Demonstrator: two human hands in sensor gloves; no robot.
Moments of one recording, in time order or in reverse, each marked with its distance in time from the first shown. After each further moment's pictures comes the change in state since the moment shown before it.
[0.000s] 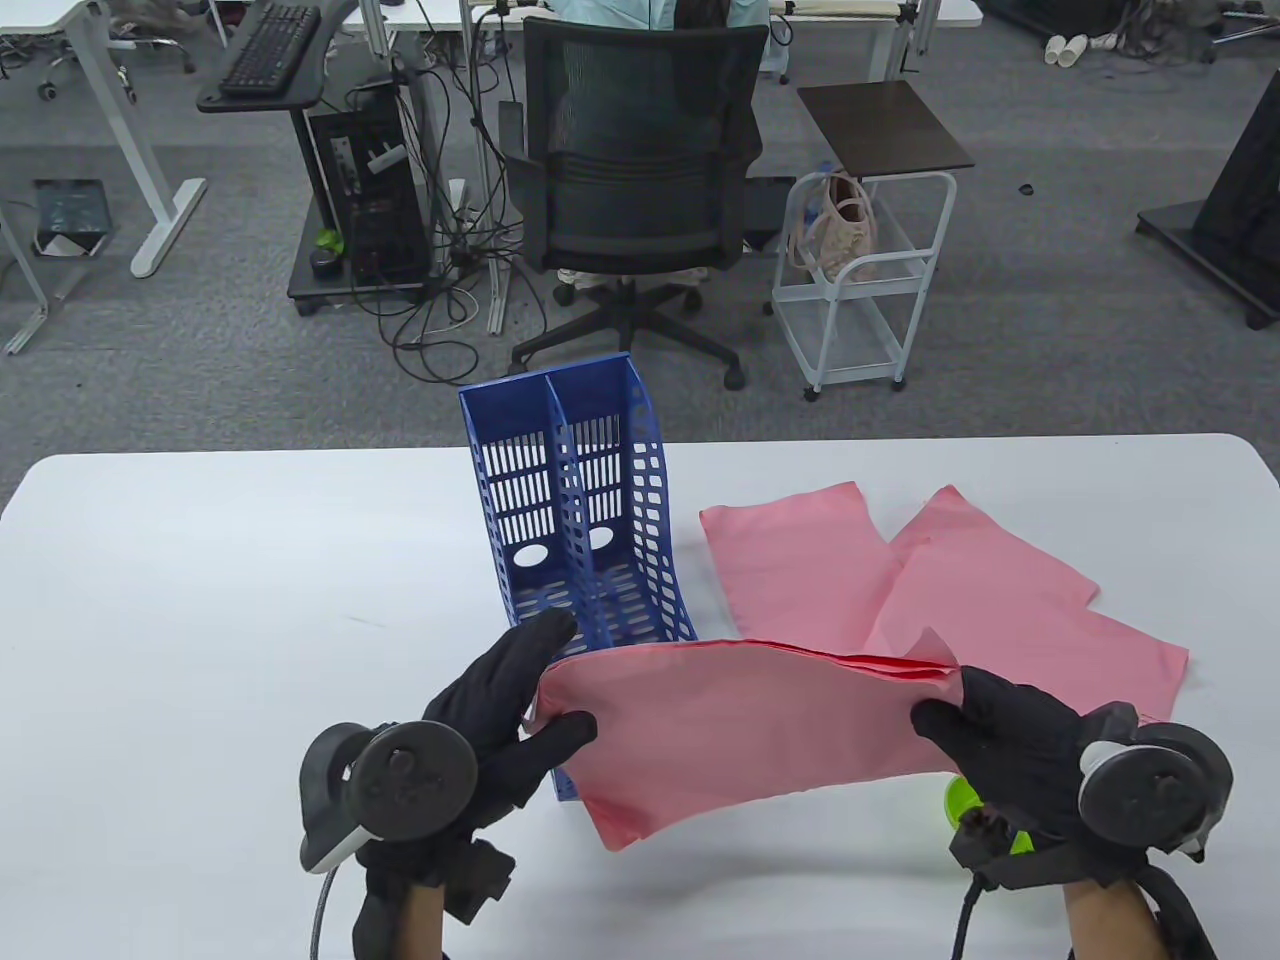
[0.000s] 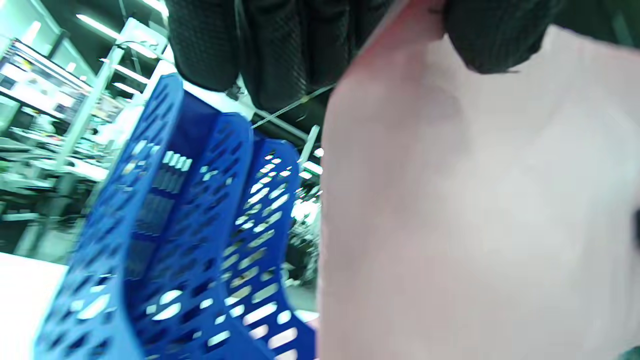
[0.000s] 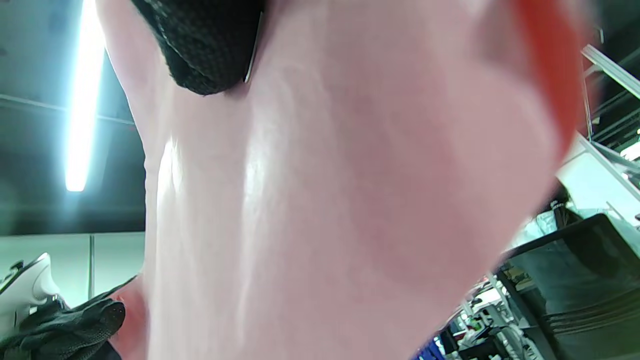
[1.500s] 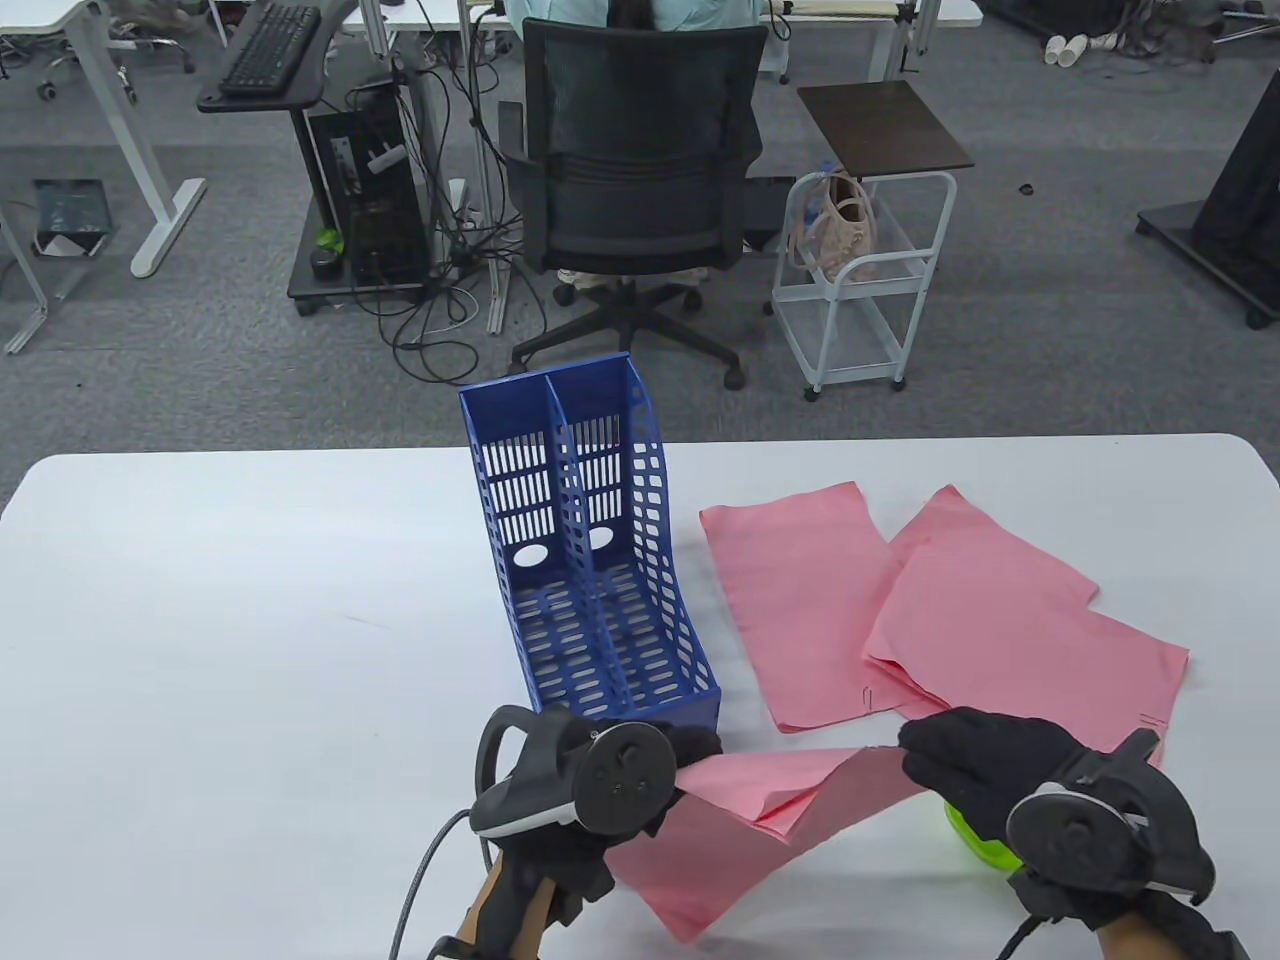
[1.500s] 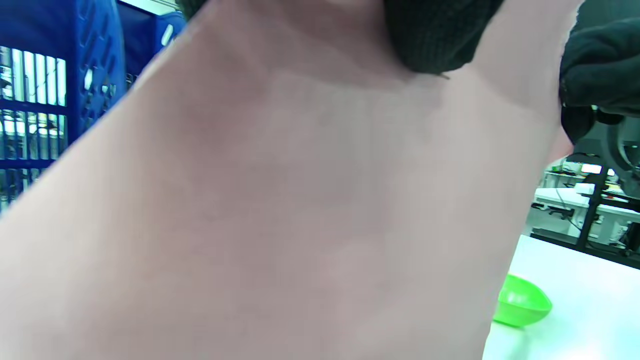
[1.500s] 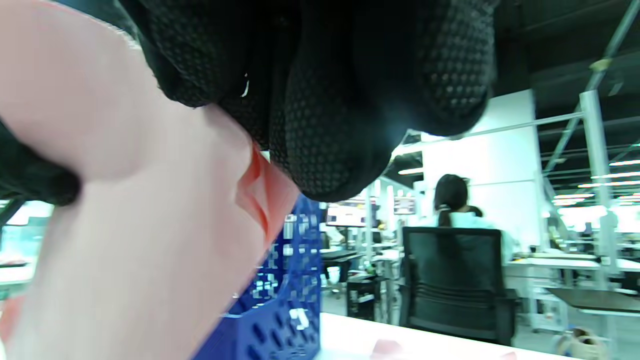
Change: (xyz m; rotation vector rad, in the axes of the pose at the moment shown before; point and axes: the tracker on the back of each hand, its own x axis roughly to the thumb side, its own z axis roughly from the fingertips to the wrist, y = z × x) left_hand 0.063 -0.062 -0.031 -0.314 -0.161 -0.182; right_hand 0.013 0.003 0.015 0.262 0.046 0.472
